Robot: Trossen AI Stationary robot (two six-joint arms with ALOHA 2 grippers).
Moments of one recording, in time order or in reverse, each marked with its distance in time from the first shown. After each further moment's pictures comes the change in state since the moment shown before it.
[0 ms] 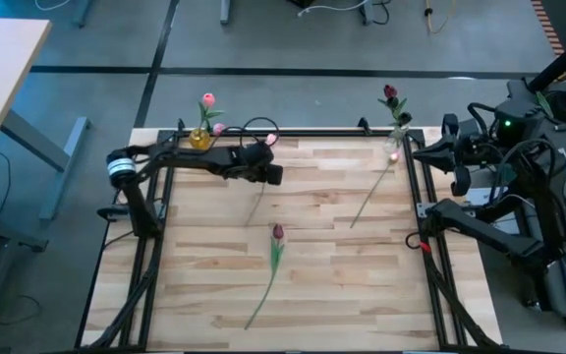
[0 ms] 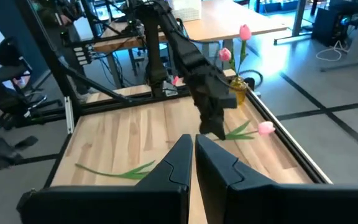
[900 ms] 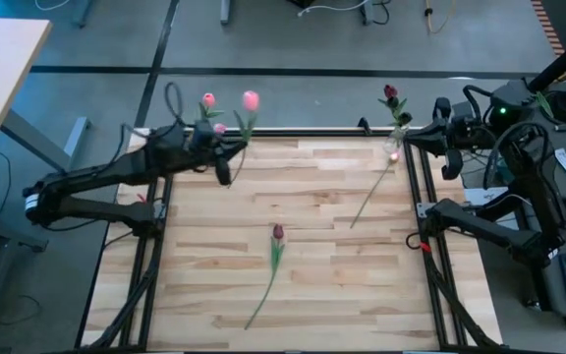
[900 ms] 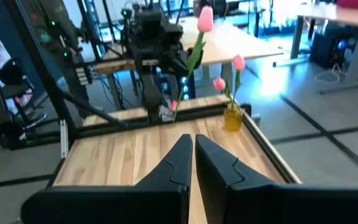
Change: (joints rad) left arm -0.085 -0.804 -0.176 0.277 0.037 0.658; right arm 0.030 0.100 0.000 0.234 0.004 0.108
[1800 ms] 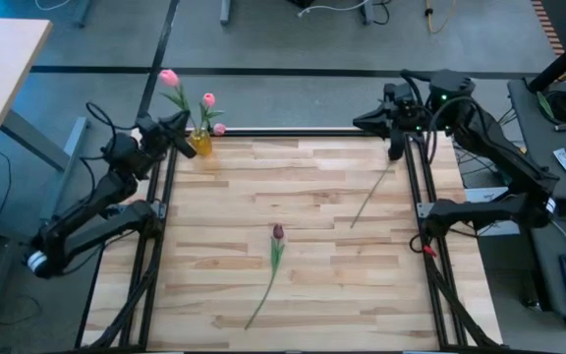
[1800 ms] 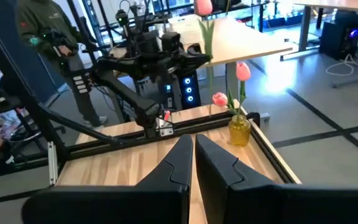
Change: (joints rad) left arm 0.552 -0.412 -0.430 0.355 0.070 0.188; right arm 0.366 0.298 0.042 0.333 0.341 0.166
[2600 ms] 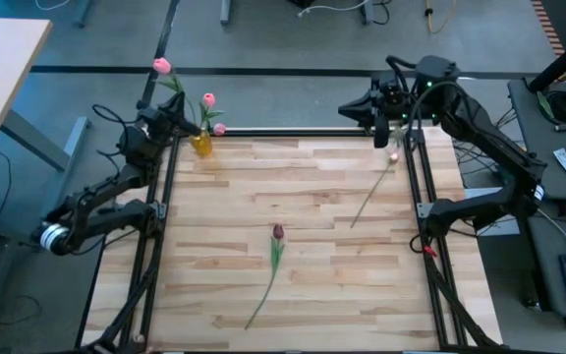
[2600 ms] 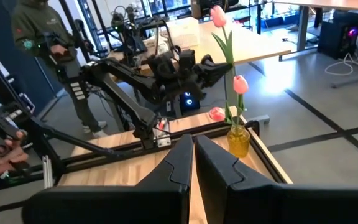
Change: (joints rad) left arm 0.226 0.387 -0.111 0.654 0.027 0.059; right arm 0.022 0.144 0.163 -0.004 0.030 0.029
